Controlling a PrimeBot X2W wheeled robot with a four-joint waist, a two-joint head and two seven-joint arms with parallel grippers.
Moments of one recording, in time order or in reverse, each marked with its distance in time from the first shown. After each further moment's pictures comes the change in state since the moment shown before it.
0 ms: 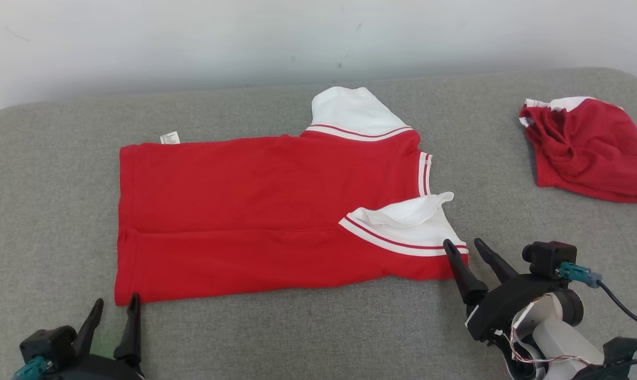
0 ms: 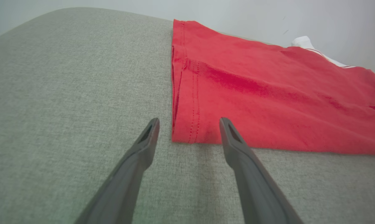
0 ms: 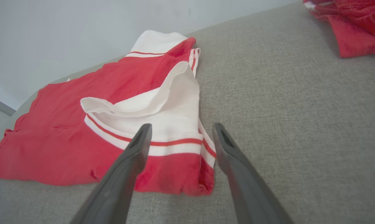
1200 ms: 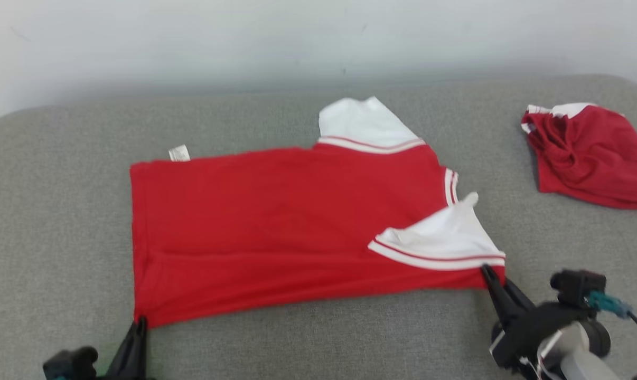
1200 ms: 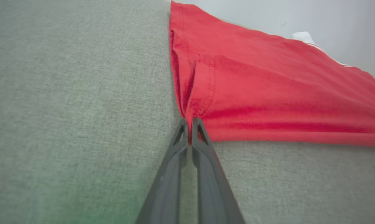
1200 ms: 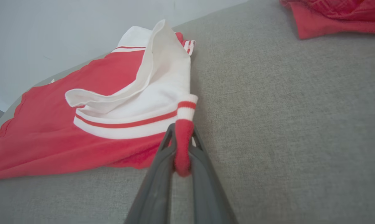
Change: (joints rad) left arm 0.030 -0.056 0.016 0.030 0.002 -0.009 -0.001; right arm 0.144 -0.004 -0.159 -0.106 -0.077 0.001 0.059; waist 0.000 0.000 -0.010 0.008
